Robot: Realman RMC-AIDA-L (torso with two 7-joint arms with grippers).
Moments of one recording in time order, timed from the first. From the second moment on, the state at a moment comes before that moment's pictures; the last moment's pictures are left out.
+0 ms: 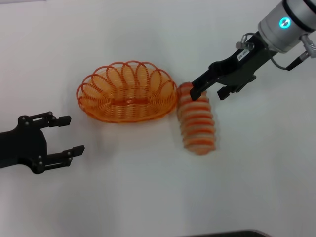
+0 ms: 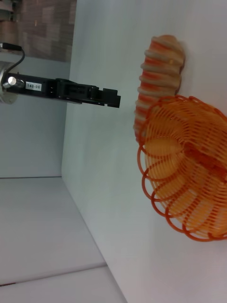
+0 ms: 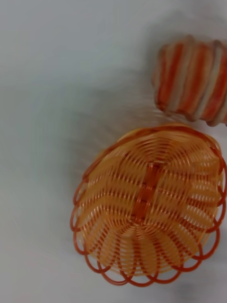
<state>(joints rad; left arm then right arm) -0.30 -2.16 0.60 0.90 2.19 1.70 -1.07 0.96 2.05 -0.84 -0.72 -2.69 -1.61 2.81</state>
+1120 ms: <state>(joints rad) -0.30 -2.16 0.58 0.90 2.19 1.72 -1.07 1.02 2.08 -1.03 -0.67 -2.73 -1.56 2.95</state>
